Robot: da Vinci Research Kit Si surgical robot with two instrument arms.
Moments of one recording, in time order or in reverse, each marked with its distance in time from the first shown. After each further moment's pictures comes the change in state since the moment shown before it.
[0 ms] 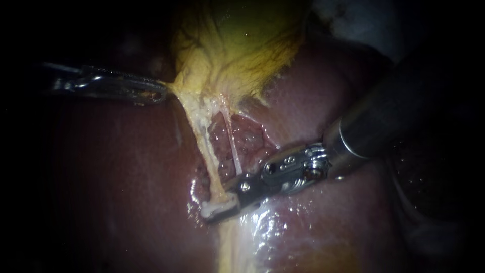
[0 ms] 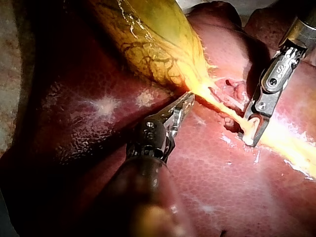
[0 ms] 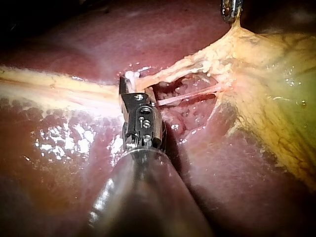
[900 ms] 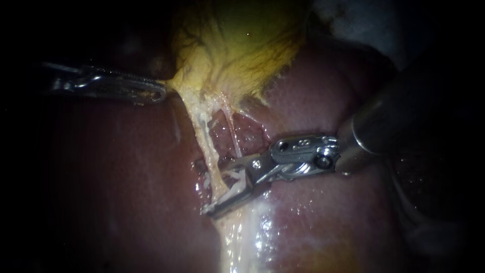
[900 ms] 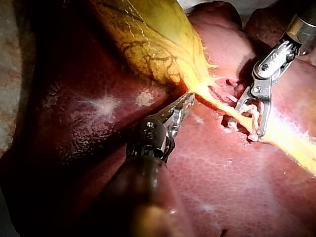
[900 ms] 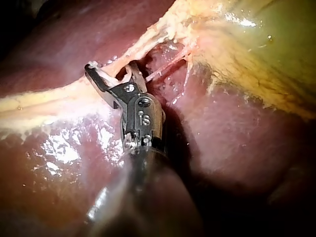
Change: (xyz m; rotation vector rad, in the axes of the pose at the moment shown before) right arm -0.001 0.003 -0.002 0.110 0.389 0.275; left arm 0.000 0.000 0.000 0.000 0.000 0.000
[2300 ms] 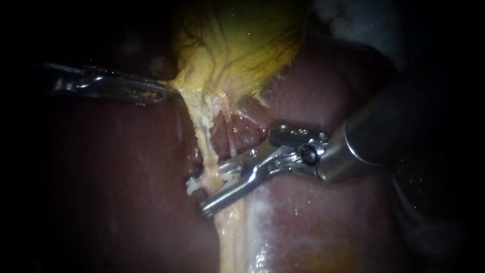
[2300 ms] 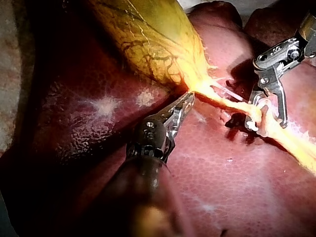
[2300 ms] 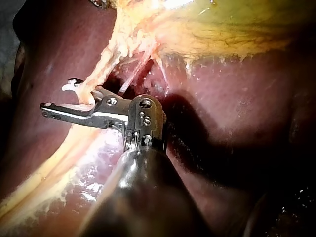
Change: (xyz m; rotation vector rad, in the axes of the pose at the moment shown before) right arm 0.004 -0.002 -0.001 0.360 0.266 0.256; left arm 0.000 0.000 0.000 0.001 0.000 0.000
